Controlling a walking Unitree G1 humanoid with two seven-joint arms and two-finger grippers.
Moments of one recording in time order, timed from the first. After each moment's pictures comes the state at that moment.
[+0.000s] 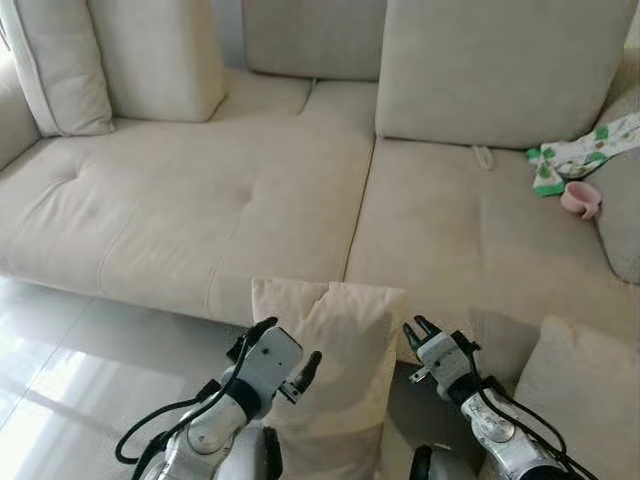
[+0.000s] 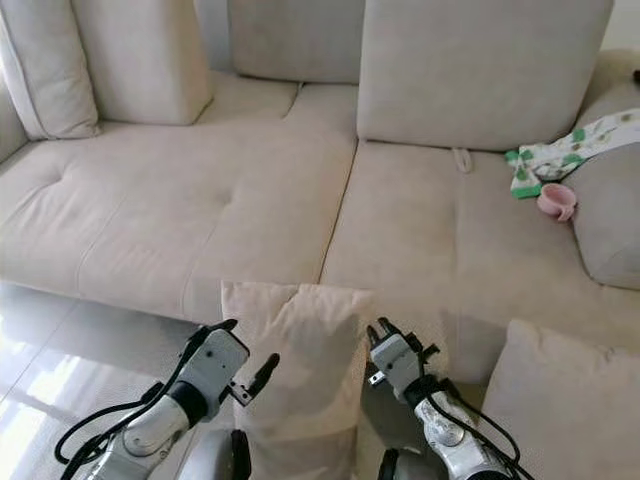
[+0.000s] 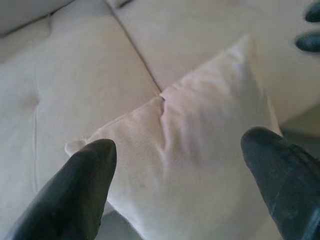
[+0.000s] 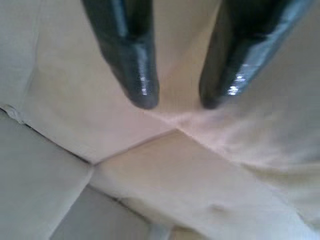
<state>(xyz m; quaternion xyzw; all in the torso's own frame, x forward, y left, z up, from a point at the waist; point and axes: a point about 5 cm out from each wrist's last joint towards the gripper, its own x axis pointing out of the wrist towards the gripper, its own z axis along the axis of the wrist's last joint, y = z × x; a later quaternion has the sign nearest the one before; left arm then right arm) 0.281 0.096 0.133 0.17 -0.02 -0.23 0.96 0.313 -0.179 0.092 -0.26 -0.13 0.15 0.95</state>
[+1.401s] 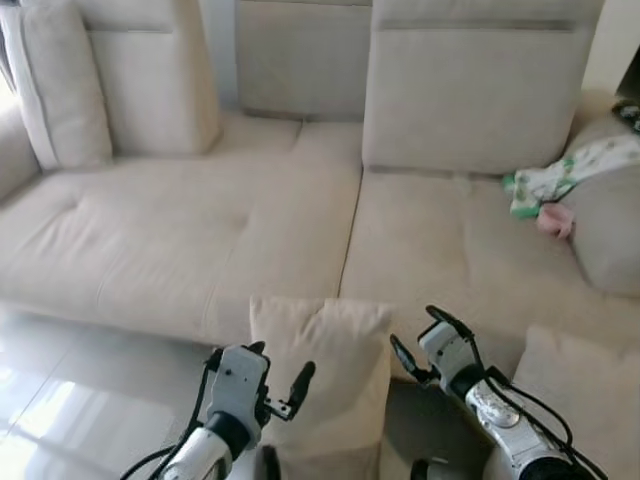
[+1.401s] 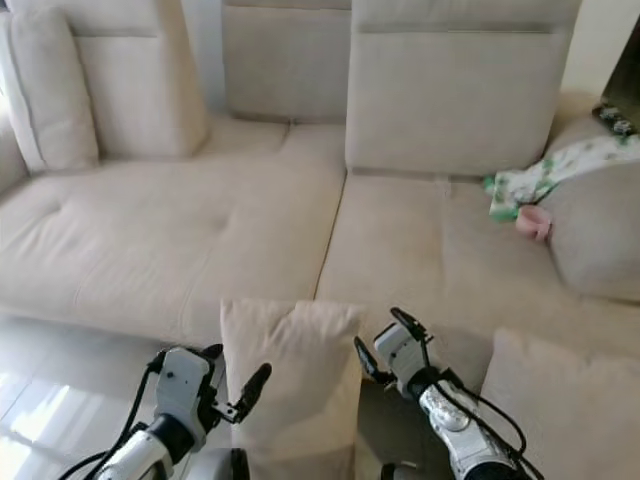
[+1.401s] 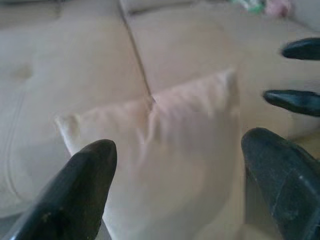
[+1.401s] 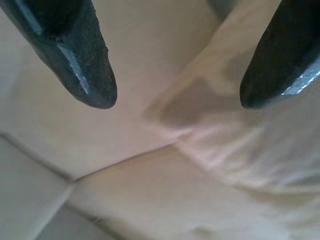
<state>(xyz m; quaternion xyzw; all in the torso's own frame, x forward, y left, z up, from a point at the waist) 0.247 0.116 0.124 0.05 -0.01 -0.22 0.97 0.334 -0.193 0.103 -0.29 -0.06 0.20 0.93</state>
